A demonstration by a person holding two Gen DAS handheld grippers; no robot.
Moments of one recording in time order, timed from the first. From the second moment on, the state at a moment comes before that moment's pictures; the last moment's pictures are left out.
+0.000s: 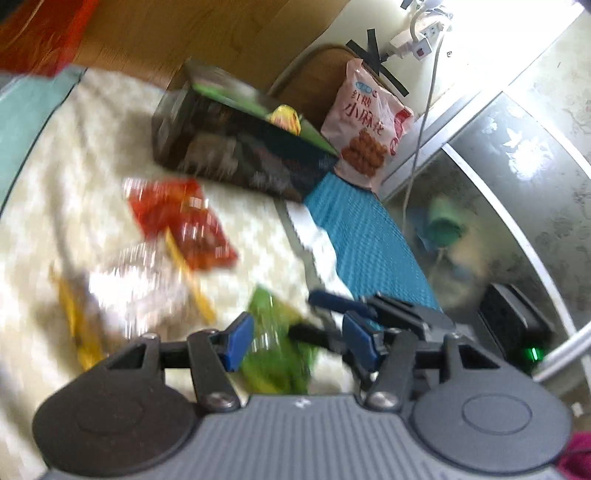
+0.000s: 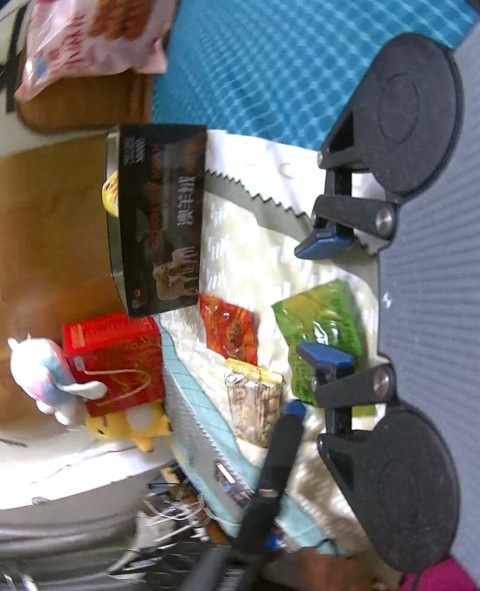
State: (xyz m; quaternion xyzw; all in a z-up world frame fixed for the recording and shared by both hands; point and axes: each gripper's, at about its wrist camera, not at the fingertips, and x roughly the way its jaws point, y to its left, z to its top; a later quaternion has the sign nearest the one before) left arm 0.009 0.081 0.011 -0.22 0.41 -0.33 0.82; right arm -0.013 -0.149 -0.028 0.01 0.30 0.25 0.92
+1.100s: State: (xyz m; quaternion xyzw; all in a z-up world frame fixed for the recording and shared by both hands) left arm 0.000 0.108 0.013 -0.30 0.38 -0.37 0.80; right arm -0.047 -0.150 -0.020 0.14 0.29 0.35 0.88
